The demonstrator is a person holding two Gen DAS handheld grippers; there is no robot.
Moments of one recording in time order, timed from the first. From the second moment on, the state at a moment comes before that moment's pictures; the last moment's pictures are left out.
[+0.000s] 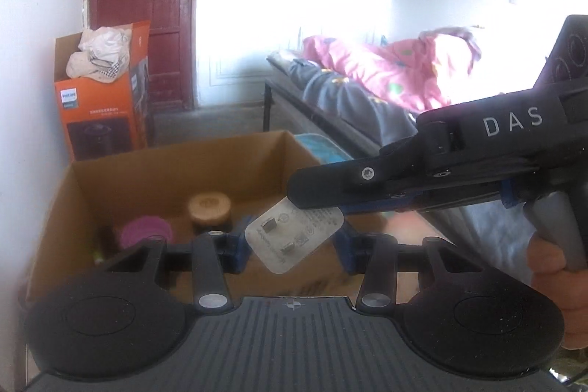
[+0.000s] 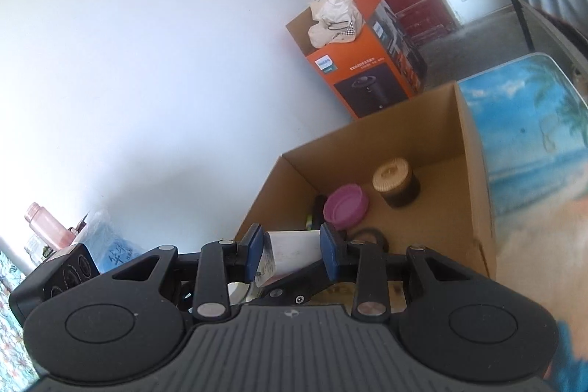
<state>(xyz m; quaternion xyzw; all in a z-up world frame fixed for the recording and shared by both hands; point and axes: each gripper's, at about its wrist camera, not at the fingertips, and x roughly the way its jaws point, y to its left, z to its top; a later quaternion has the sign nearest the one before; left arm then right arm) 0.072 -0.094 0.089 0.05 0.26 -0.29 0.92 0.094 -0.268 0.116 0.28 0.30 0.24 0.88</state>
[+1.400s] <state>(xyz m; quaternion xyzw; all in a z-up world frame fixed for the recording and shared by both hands) 0.287 -0.156 0.023 -0.07 0.51 -0.23 0.83 0.298 -0.301 0.074 0.19 0.40 0.20 0.87</state>
